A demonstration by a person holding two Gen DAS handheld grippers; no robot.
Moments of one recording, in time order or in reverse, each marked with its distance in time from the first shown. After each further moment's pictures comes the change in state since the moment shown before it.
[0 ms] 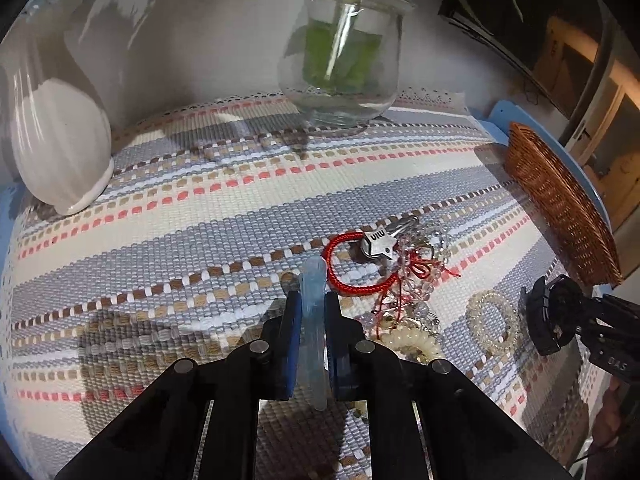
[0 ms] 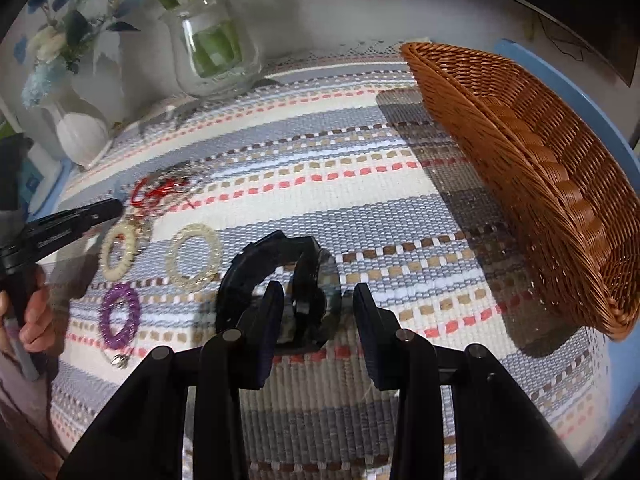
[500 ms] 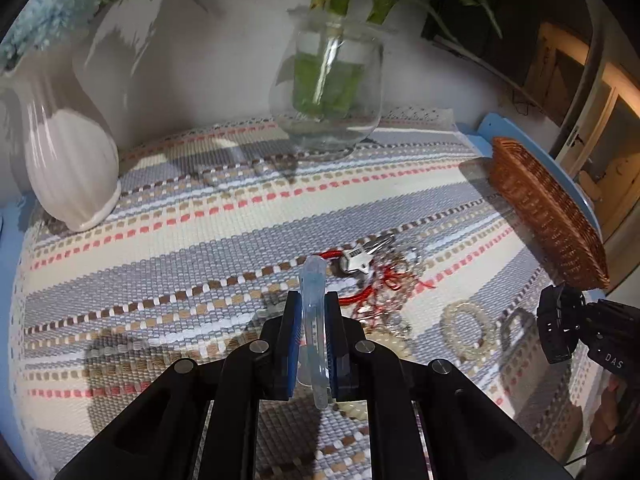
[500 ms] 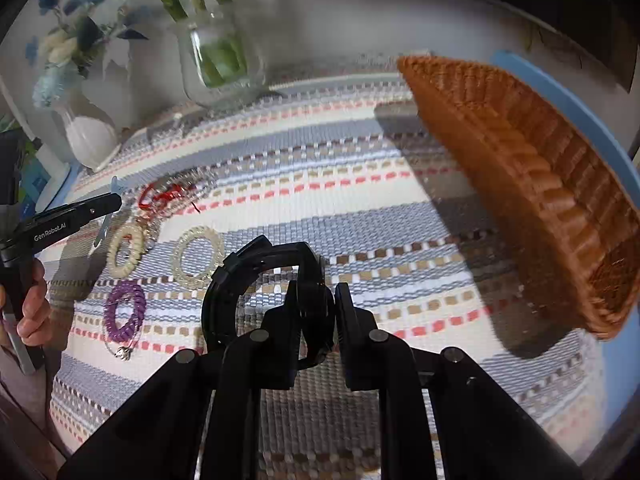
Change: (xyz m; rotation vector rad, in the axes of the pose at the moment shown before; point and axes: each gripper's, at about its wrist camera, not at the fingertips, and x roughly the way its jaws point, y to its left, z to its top) left arm -0.029 -0.011 0.002 0.009 -0.066 -0.012; right arm -0.023 -0.009 -0.004 -0.021 -0.056 0.026
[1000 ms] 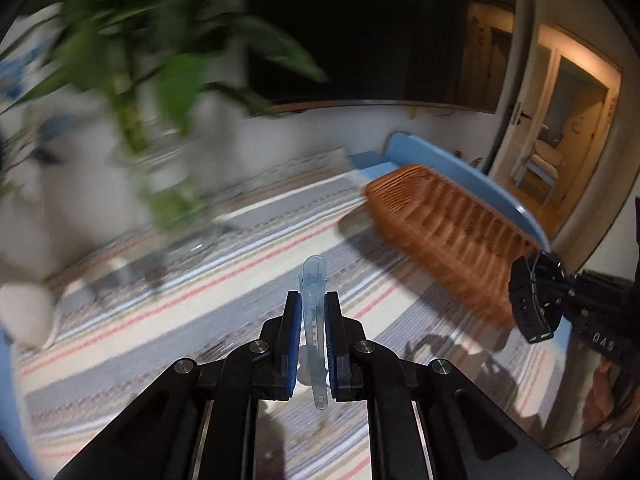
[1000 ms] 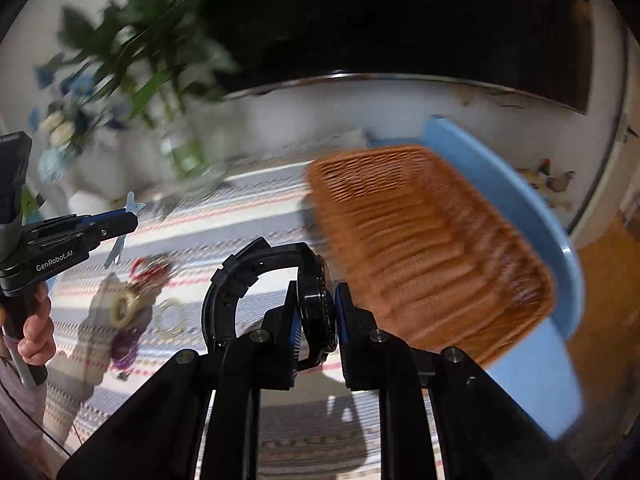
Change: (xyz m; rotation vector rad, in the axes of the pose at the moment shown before) left arm -0.019 -0.159 0.076 0.201 -0.072 -0.121; right arm -0.094 -0.081 0.037 0.055 -0.189 -0.069
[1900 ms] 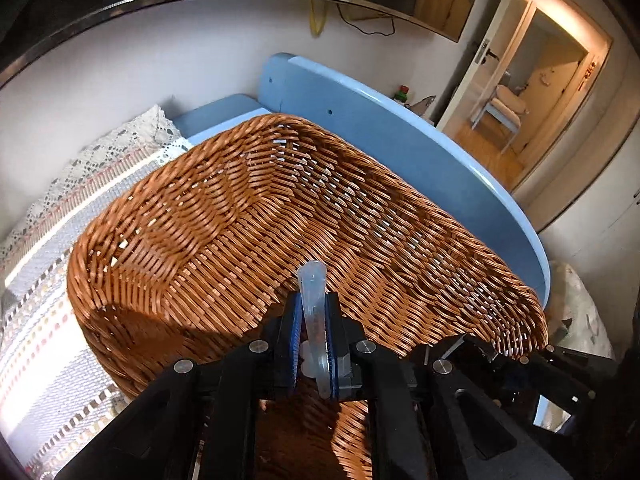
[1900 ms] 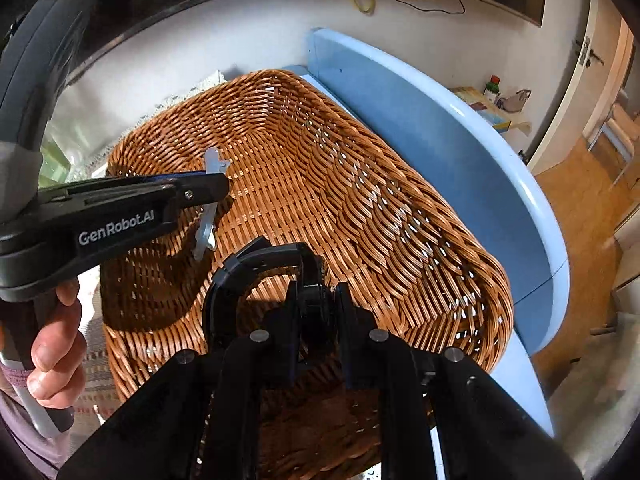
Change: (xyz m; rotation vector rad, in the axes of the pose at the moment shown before) left arm 0.196 -0.155 0.066 0.062 0.259 -0.173; right arm 0.096 -0.132 0.008 0.165 0.247 -0.156
